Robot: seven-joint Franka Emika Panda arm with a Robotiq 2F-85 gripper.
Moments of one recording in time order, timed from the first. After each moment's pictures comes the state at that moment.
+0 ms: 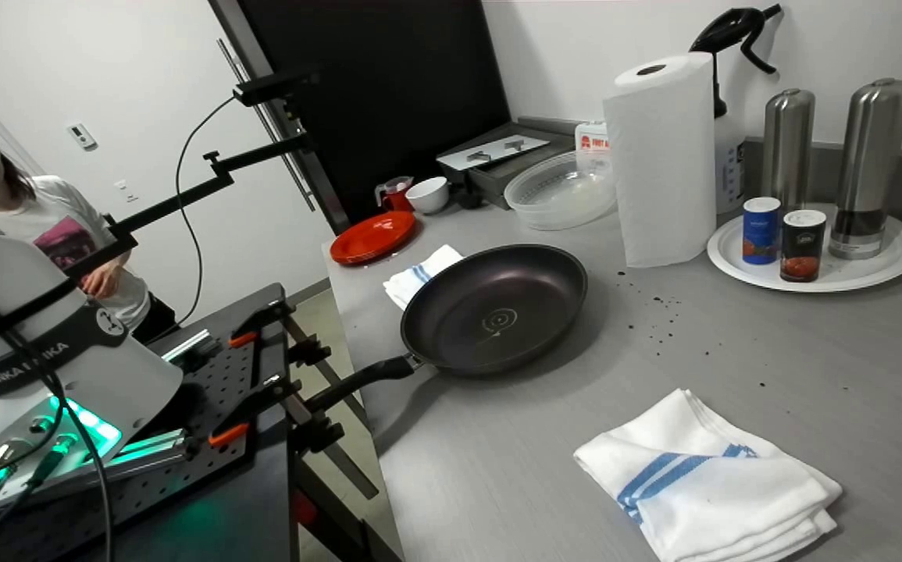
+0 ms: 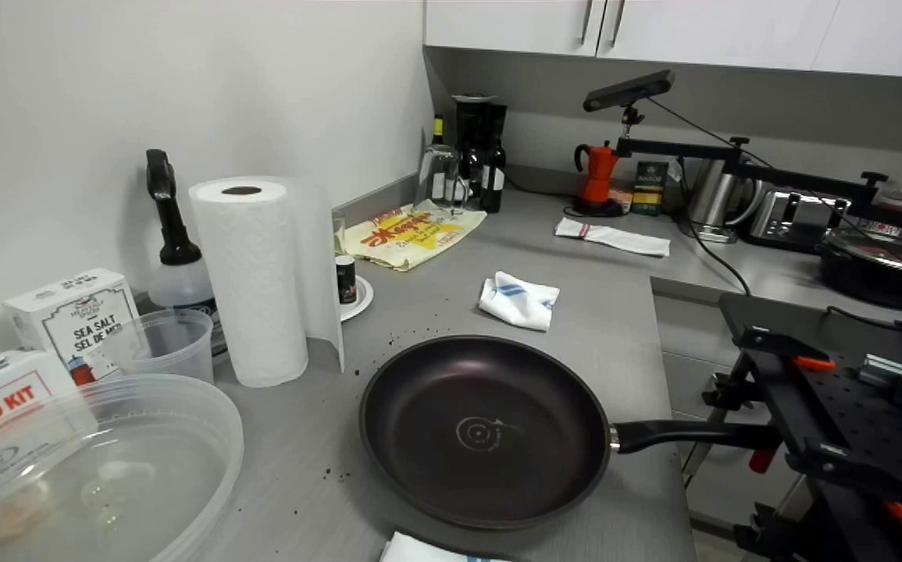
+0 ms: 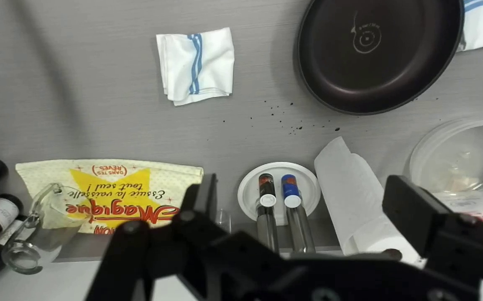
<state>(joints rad) -0.15 -0.41 -0.27 -2.24 -0.11 2.07 -0.26</state>
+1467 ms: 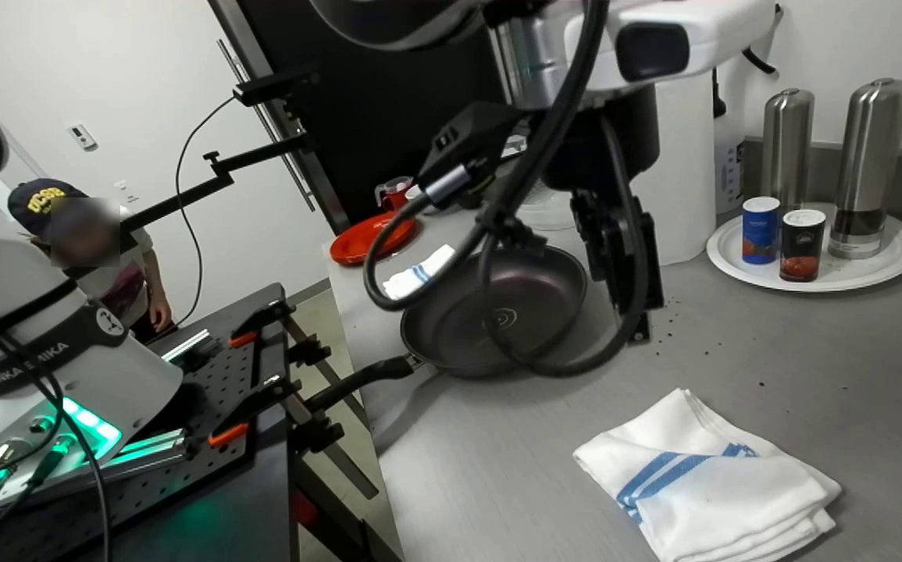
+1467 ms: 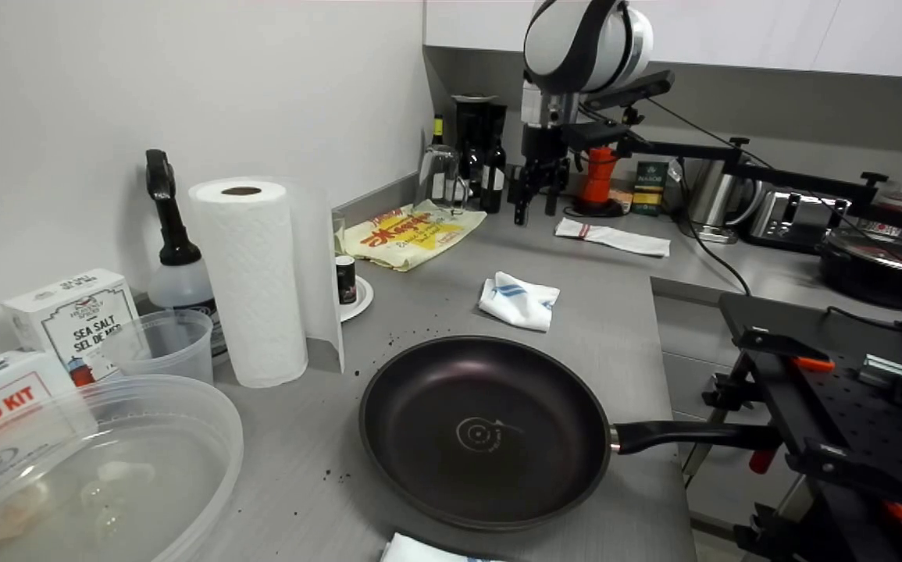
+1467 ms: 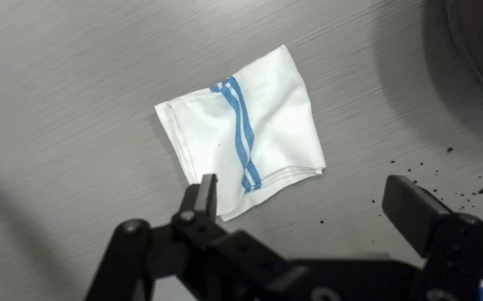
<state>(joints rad) -0.30 0.52 -0.25 -2.02 0.08 2.53 -0.13</state>
